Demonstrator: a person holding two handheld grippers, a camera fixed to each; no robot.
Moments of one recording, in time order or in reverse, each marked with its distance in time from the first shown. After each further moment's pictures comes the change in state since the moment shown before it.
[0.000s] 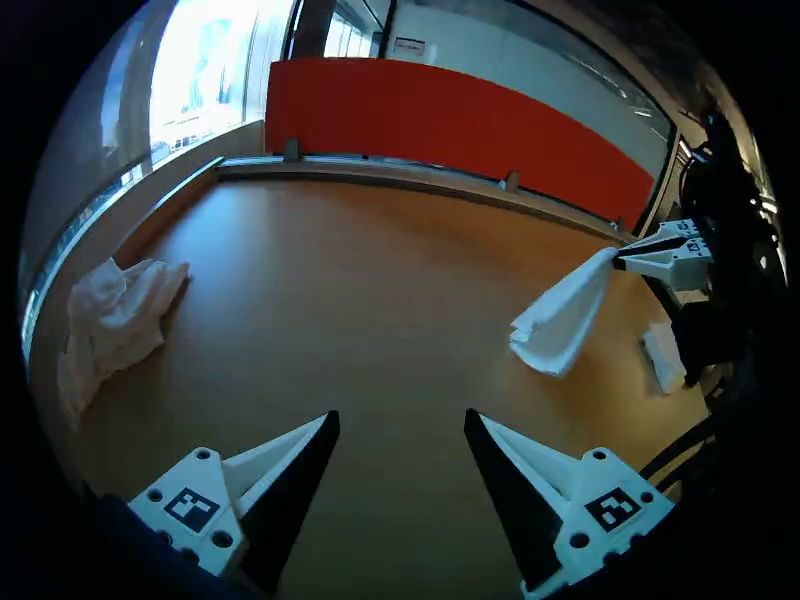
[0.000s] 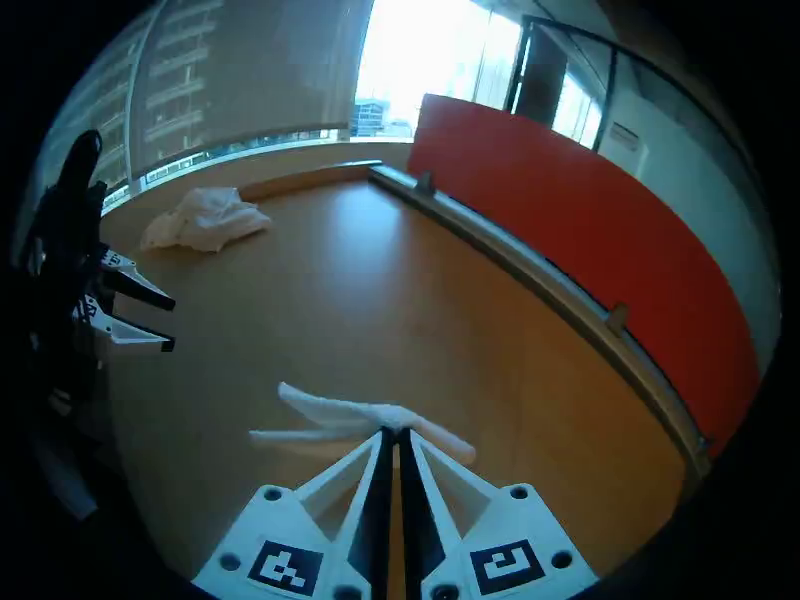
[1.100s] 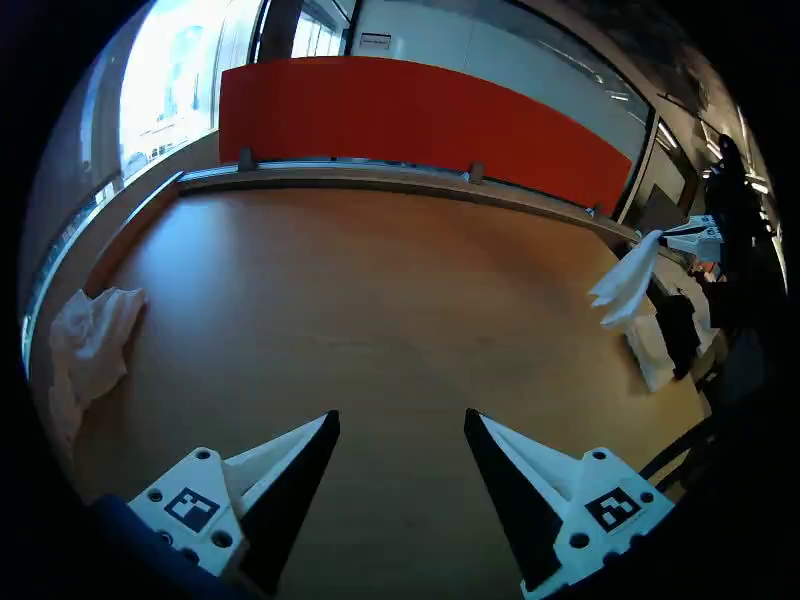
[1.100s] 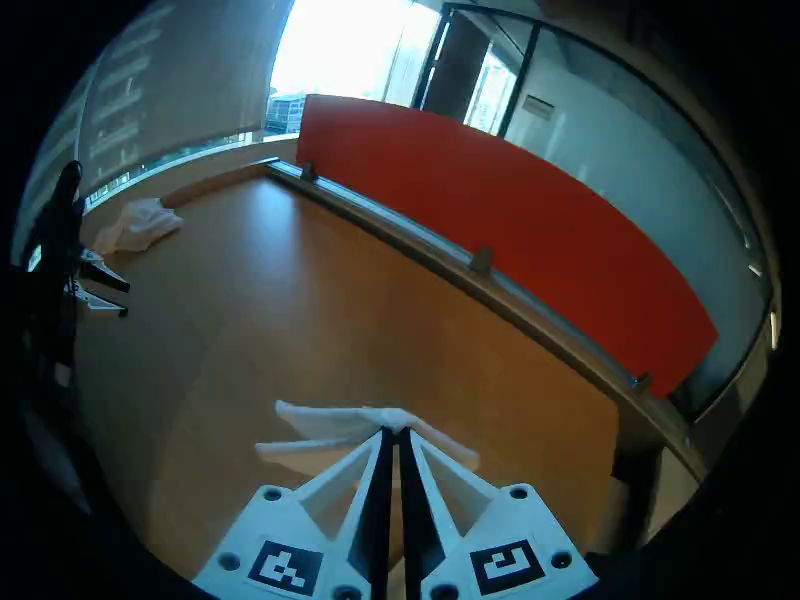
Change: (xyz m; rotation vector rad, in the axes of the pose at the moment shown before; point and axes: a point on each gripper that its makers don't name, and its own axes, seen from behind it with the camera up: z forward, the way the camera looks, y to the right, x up) left arm 0.015 0.065 0.027 -0.062 -0.022 0.061; right arm -0.103 0.176 -0.123 -0.221 -0.050 0.109
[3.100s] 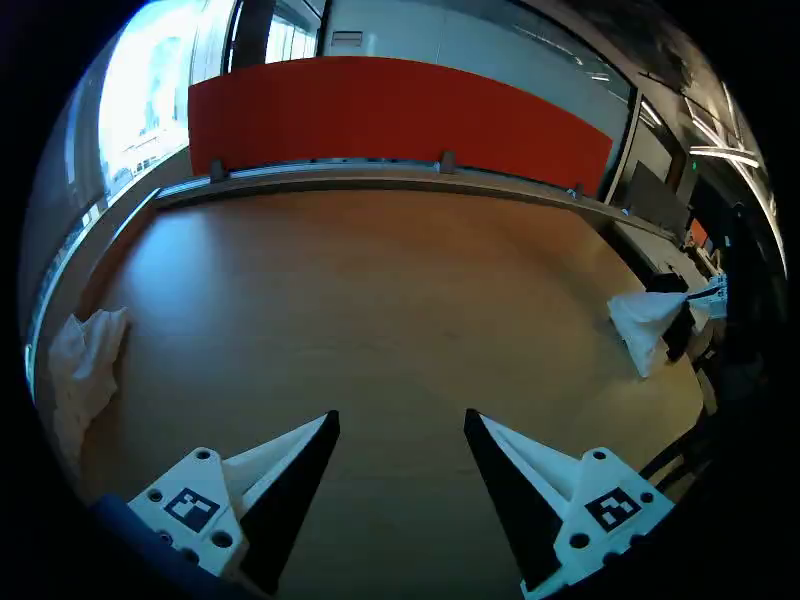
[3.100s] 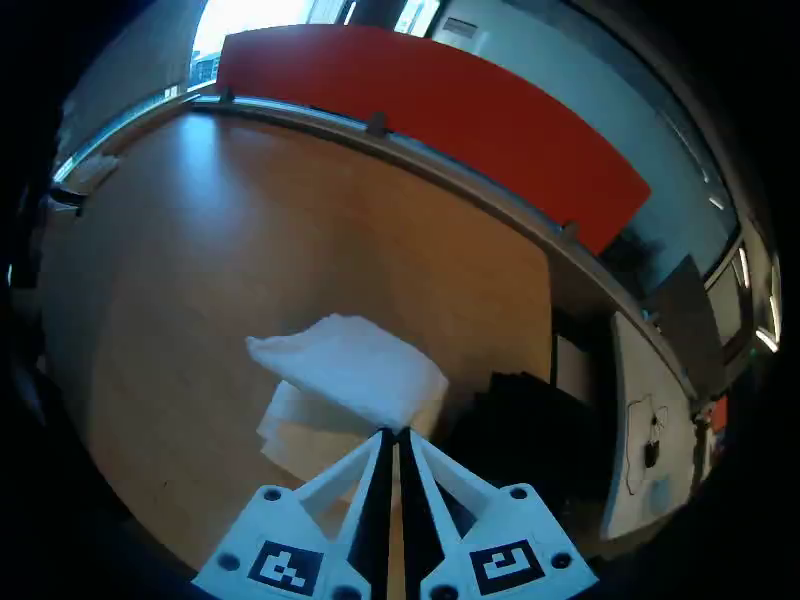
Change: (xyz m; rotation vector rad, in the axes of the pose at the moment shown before) left arm 0.001 0.036 0.003 -0.027 -0.021 0.074; right arm -0.231 0.055 -0.100 -0.209 -0.278 0.154
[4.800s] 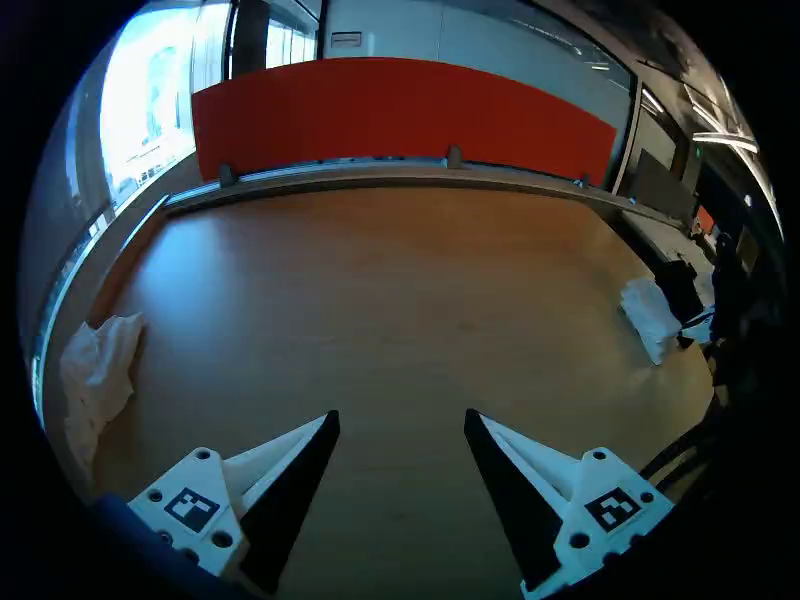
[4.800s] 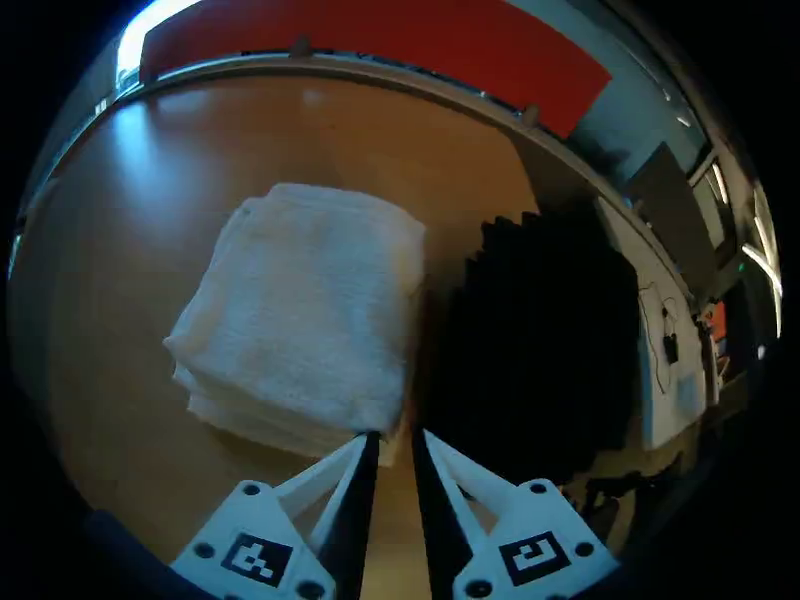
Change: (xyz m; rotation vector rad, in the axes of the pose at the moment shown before) left arm -0.005 -0.014 -0.009 0.047 -0.010 0.034; right arm -0.109 0.009 0.055 -0.098 -0.178 0.209
